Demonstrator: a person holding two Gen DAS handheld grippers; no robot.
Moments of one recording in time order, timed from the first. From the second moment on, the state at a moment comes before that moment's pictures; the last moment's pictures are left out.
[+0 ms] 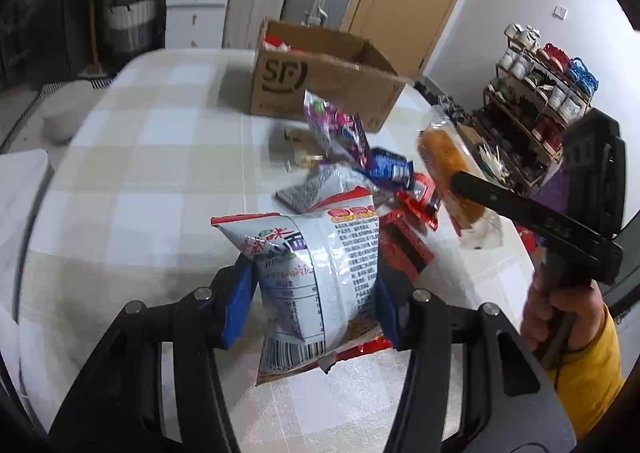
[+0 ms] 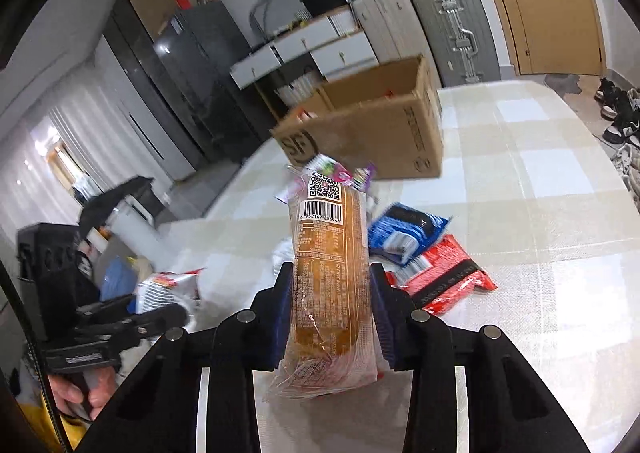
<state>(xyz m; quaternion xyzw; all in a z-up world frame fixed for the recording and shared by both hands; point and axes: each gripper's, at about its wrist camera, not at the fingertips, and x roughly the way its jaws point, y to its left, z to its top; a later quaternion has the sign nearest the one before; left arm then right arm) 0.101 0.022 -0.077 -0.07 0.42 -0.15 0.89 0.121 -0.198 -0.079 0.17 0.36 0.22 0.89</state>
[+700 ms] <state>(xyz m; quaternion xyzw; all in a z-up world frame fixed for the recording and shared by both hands) 0.025 0.025 0.022 -0.05 0.32 -0.15 0.93 0.028 -0.177 0.034 0.15 0.25 0.28 0.91</state>
